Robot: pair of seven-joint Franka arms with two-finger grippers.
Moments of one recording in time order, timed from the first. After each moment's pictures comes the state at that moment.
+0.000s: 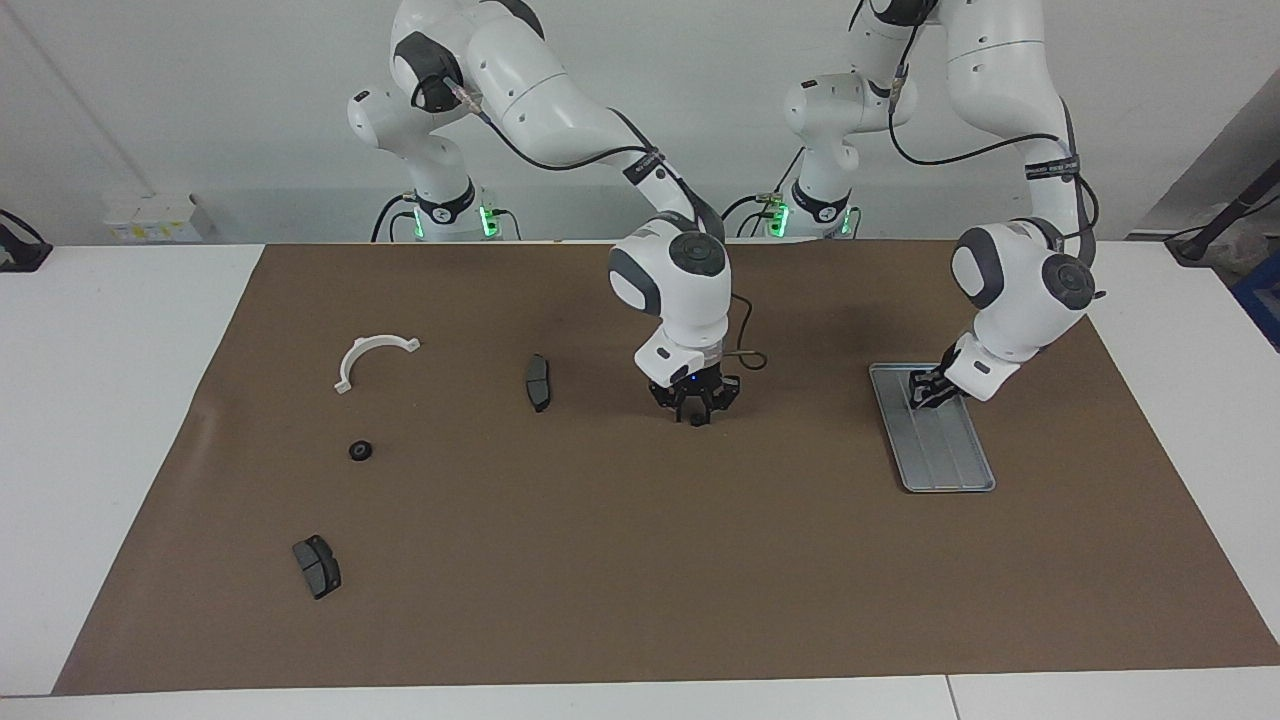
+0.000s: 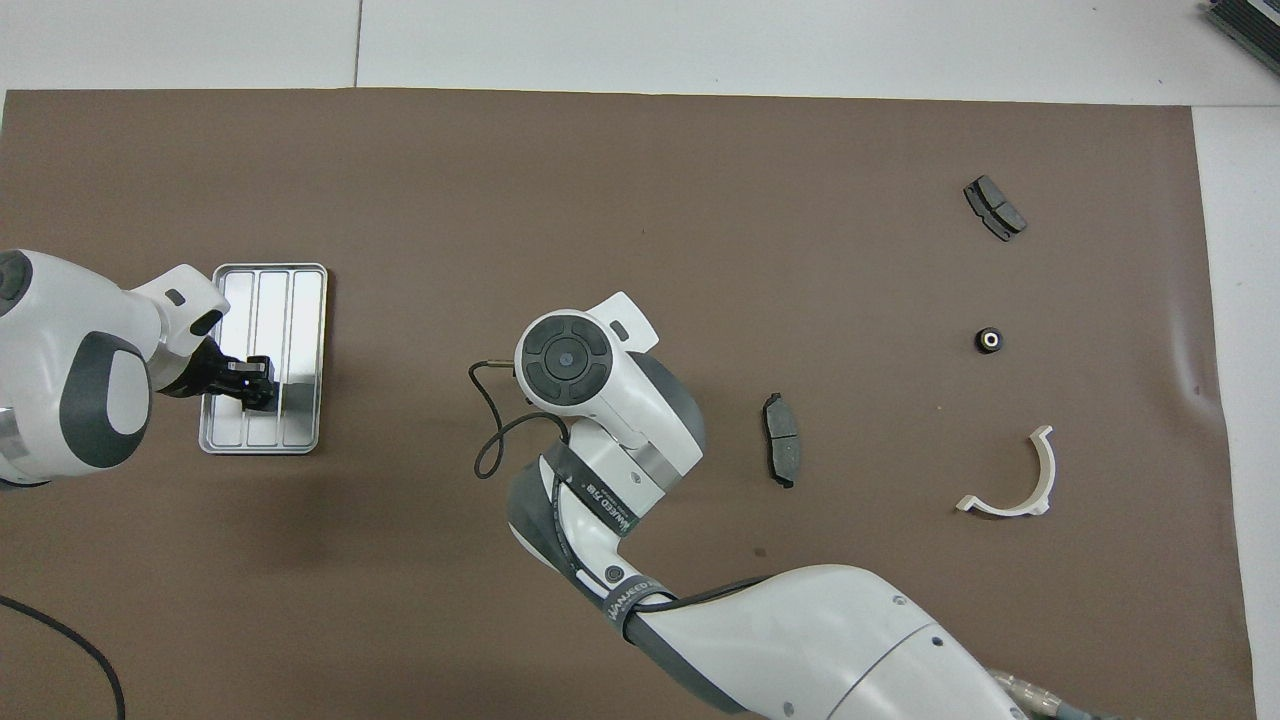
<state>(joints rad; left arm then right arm) 0.07 0.23 -0.01 -2.11 -0.07 2.23 0.11 0.66 0.65 0.04 -1.51 -0.07 2.28 0.88</state>
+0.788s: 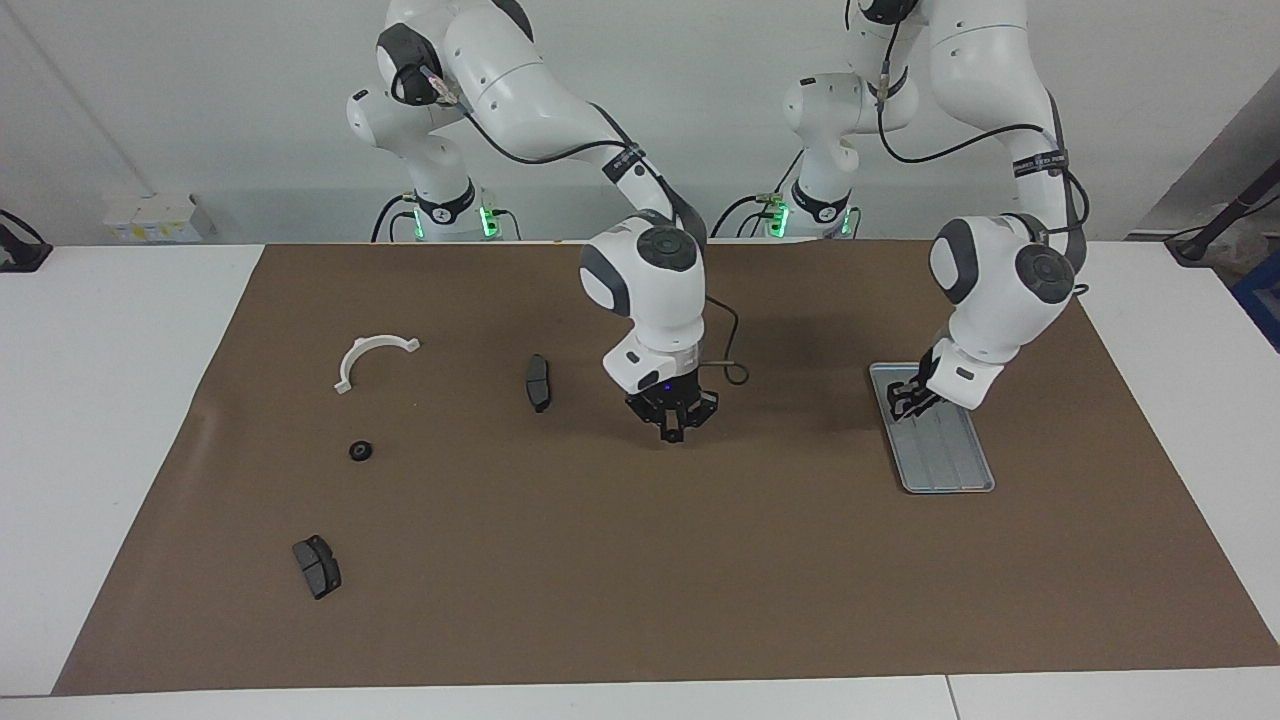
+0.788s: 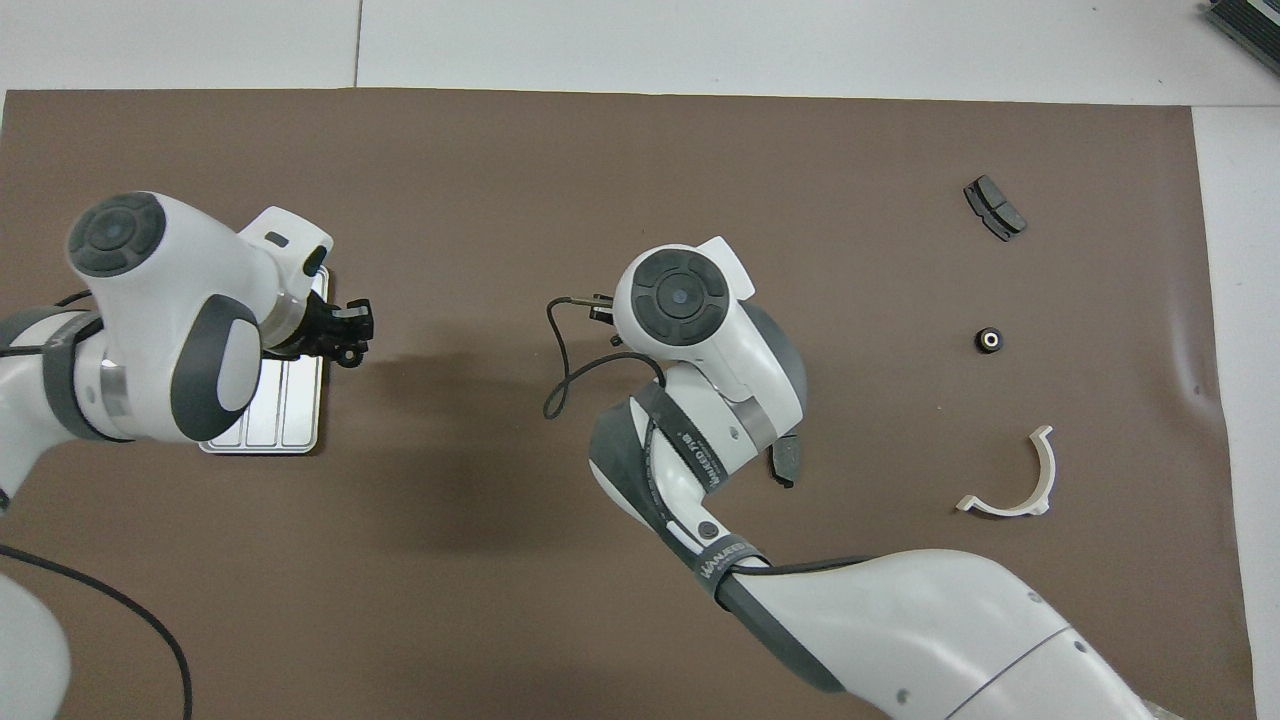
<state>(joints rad) -0.19 0.23 -0.04 -1.97 -0.07 2.17 -0.42 0.52 0.50 0.01 -1.64 -0.08 2.27 0.81</state>
